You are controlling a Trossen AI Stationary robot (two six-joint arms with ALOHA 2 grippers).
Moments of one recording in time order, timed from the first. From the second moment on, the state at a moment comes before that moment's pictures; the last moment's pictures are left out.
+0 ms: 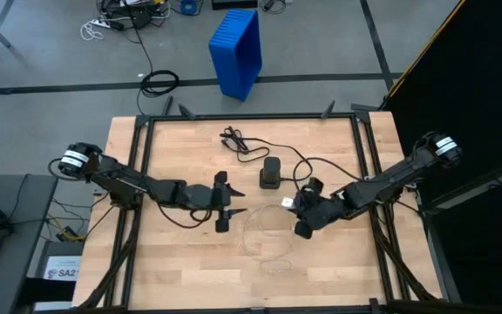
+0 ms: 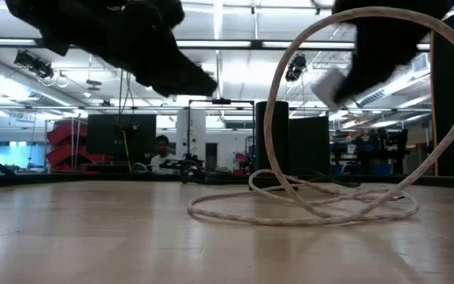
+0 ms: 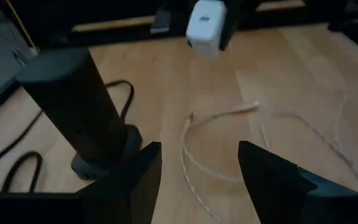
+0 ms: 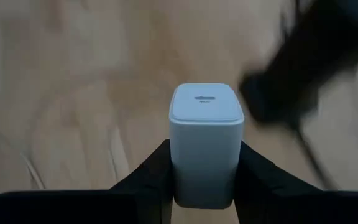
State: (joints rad) left arm -0.20 1.46 0.65 0.42 -0.28 -0.02; right arm 0.41 1.39 0.86 -0.54 0.46 0.68
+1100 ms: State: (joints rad) left arm -0.17 1.49 0.65 0.37 -0.23 -0.06; right arm 0.27 1.51 0.86 -0.68 0.06 0.73
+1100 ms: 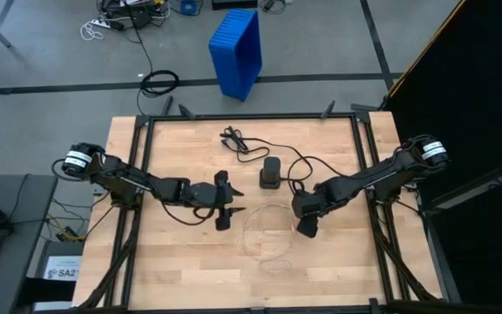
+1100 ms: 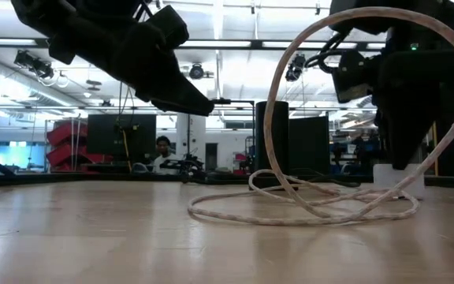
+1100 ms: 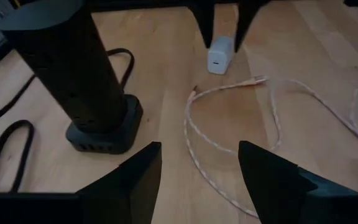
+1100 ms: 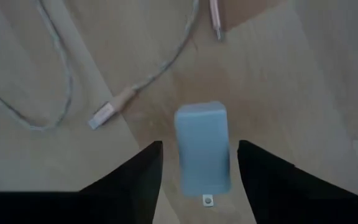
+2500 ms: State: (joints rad) left arm -0.08 1.99 1.03 0.35 -0.16 0.05; right arm 0.26 1.49 0.86 -0.59 0.16 0.65
